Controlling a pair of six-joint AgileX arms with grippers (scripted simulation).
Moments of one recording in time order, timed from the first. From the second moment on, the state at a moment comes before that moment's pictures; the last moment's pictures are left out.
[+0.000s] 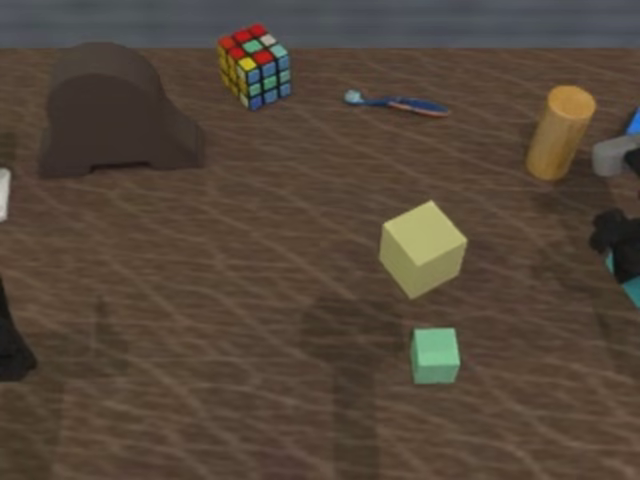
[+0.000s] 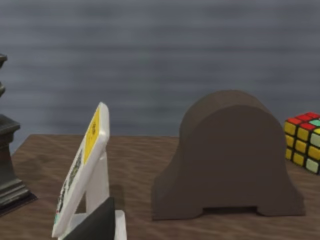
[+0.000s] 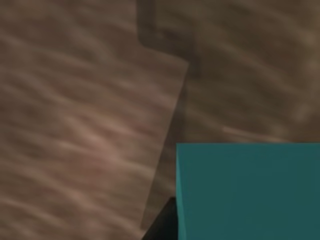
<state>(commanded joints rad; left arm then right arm) 0.02 0.00 0.00 0.00 0.00 0.00 0.08 1.89 1.31 -0.97 0.00 -0.24</state>
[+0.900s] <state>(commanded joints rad) 0.02 0.00 0.00 0.00 0.00 0.00 0.49 2.04 1.54 -1.09 0.01 0.39</state>
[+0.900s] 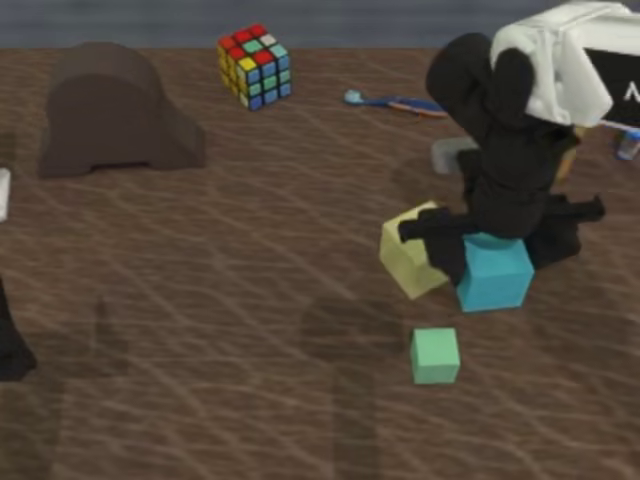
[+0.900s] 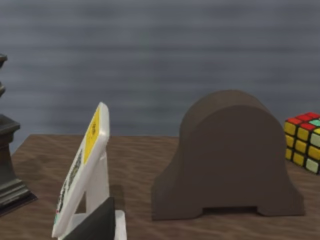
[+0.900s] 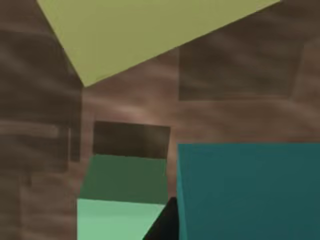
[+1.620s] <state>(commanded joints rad) 0.02 0.00 0.00 0.00 0.00 0.00 0.80 2.09 1.68 -1.14 0.02 0.81</state>
